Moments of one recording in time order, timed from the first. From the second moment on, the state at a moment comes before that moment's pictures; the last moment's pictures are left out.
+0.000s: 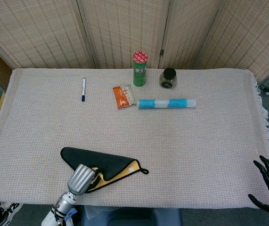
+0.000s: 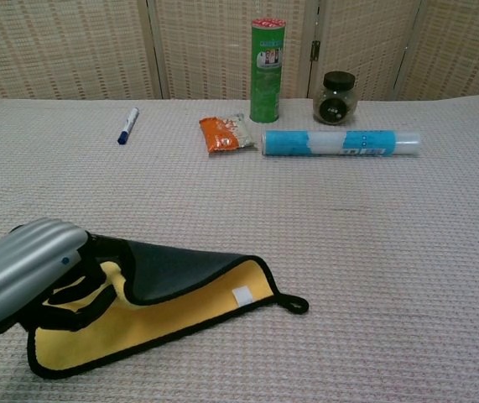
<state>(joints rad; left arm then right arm) -0.38 -1.74 0.14 -1.34 1.66 1.42 0.18 -0.14 -1.01 -0.09 -1.55 -1.77 1.71 0.19</state>
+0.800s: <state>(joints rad) -0.31 -1.70 0.19 -1.33 1.73 1.40 0.13 -0.12 -1.02 -0.10 -1.57 -1.77 1.69 0.16</state>
